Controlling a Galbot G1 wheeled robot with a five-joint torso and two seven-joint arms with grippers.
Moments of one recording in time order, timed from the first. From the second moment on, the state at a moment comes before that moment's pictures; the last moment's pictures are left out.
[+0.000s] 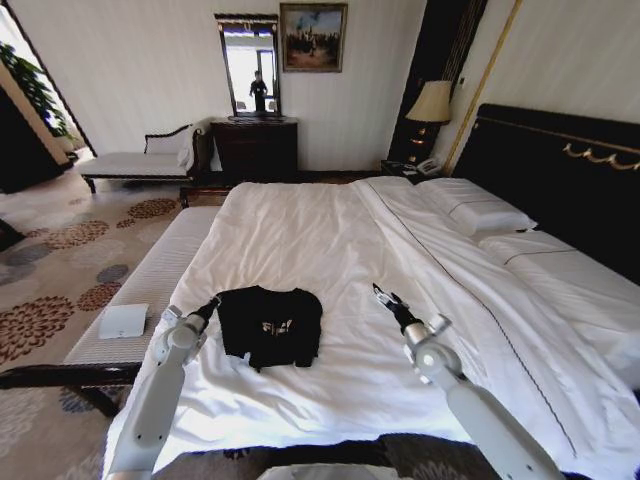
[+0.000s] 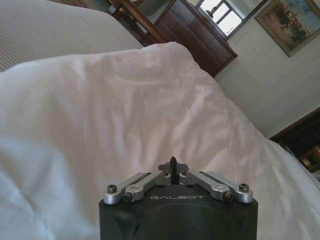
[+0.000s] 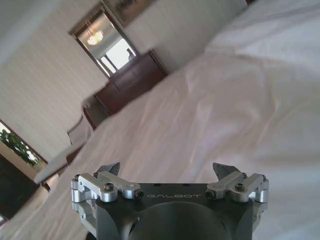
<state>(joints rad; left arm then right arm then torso) 1.01 -1.19 -0.61 -1.50 -1.17 0.37 -0.19 -0.97 0.98 0.15 1.57 1.26 -0.04 0.12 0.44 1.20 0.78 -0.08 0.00</state>
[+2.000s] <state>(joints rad) 1.03 -1.15 -0.61 -1.52 -1.16 0.36 -0.19 -0.77 1.28 -0.06 1.26 1.15 -0.21 0.15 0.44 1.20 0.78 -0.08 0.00</state>
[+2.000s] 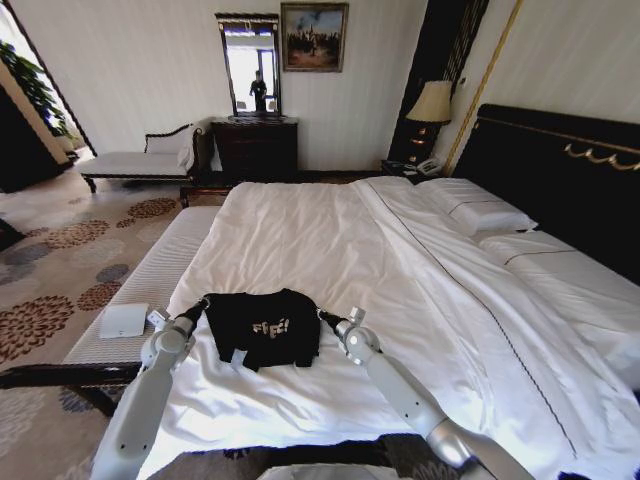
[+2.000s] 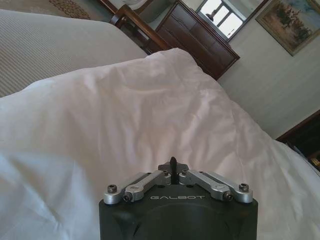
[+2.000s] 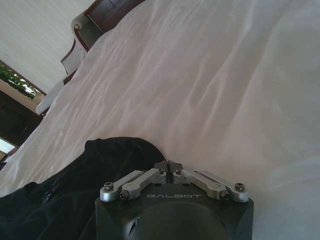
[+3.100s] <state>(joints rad) 1.04 -1.16 -0.61 -1.52 -1.16 0.36 -0.19 -0.81 1.28 -0.04 1.28 1.13 -0.19 0.15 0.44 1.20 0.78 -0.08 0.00</state>
